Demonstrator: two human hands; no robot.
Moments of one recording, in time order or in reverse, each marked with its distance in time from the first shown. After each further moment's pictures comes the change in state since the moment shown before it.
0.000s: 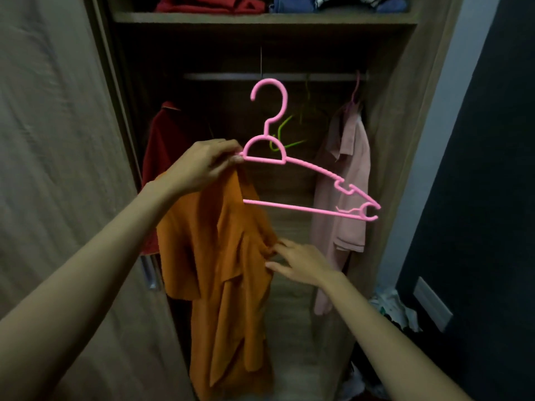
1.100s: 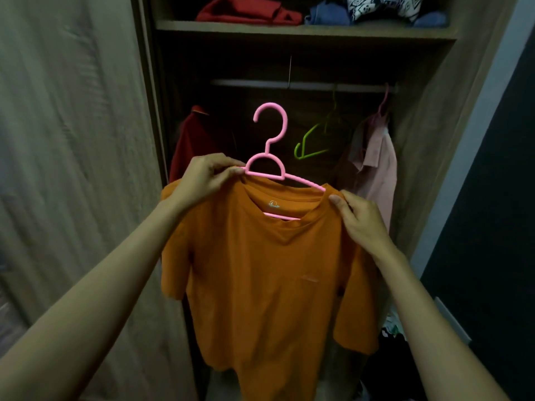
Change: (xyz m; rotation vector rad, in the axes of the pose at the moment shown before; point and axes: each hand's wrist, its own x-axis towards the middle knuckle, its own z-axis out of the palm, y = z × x) left_hand -0.038 -0.036 0.004 -0.109 0.203 -0.170; right_hand 0.007 0.024 -0.094 0.521 0.557 0.108
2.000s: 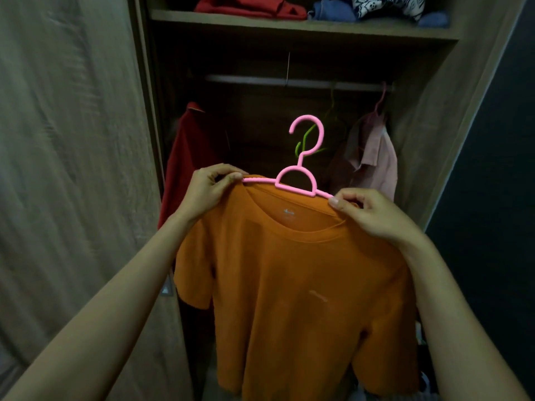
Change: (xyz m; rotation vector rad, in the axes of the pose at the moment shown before) left_hand -0.011 -0.034 0.026 -0.303 0.035 -0.115; right_hand 0.003 -0.065 -0.024 -0.007 -0.311 0.148
